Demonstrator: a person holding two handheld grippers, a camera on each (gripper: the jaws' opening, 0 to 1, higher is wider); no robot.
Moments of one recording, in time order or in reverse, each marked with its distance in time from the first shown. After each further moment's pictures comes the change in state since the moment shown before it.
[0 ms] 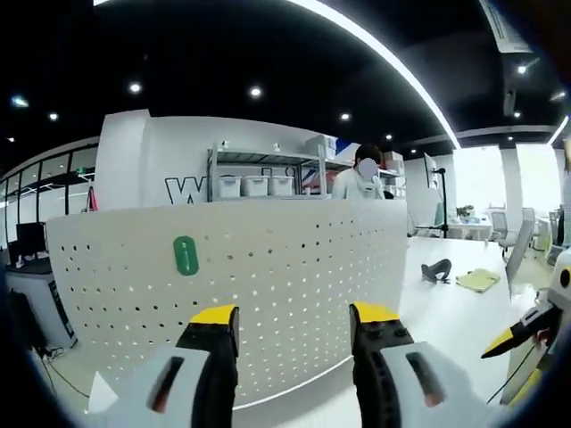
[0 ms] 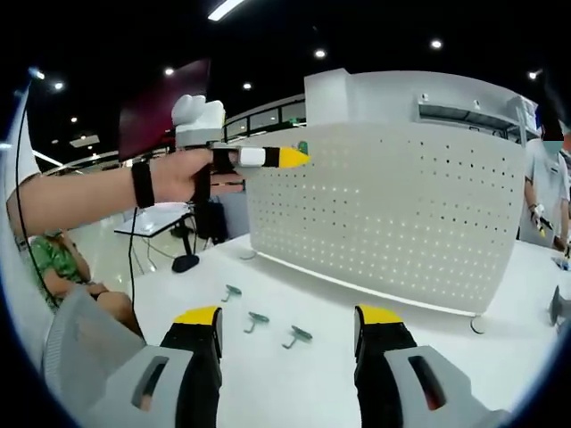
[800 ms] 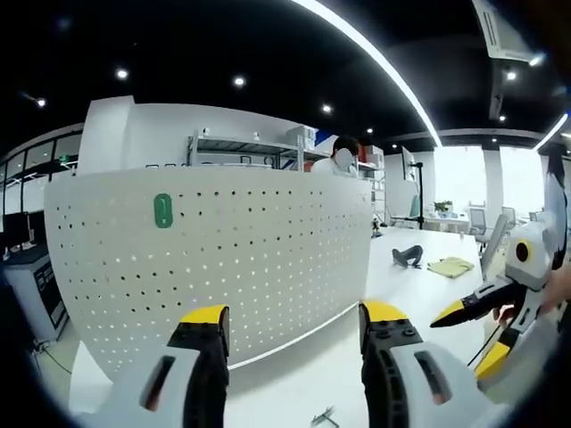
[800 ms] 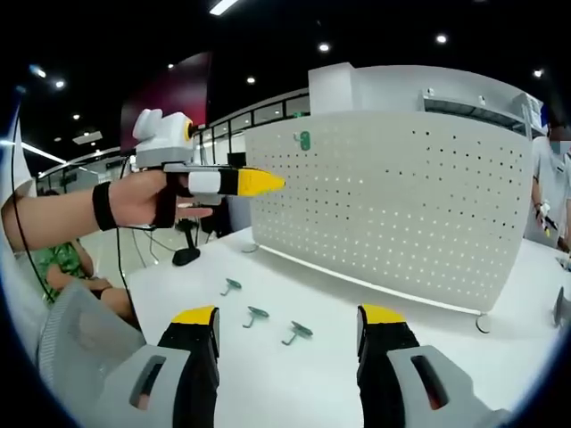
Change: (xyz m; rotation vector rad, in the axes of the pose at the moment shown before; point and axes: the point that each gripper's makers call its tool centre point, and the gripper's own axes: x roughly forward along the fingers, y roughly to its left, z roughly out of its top) left arm -0.042 -0.034 -0.047 -0.026 0.062 -0.111; right arm 0.011 -0.003 -0.011 -0.002 0.034 0.027
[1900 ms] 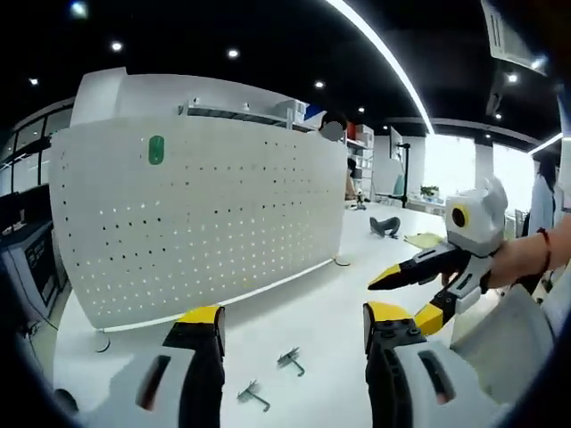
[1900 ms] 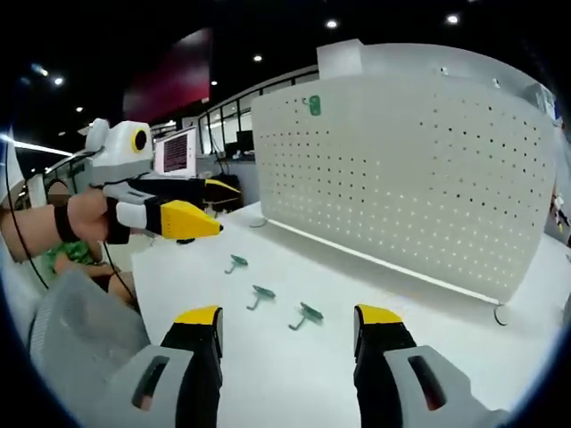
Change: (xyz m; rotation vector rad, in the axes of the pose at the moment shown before) left arm -0.052 -0.033 -0.073 -0.042 0.147 -0.058; right arm 0.032 0.004 -0.030 0.000 0.117 0.068
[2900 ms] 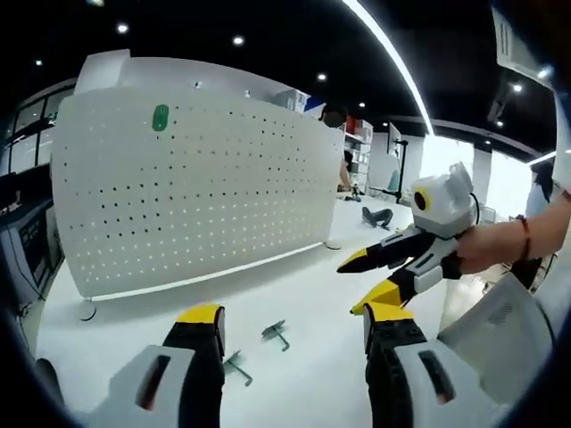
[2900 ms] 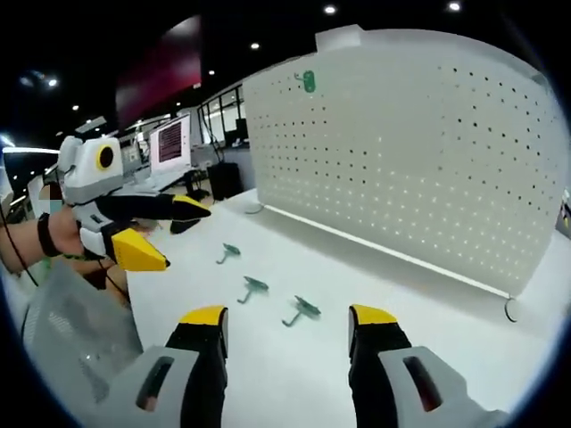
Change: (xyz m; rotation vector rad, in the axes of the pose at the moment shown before) left arm -0.009 -0.010 -0.036 -0.063 0.043 -0.046; right arm 0.029 -0.013 -0.018 0.026 0.075 0.017
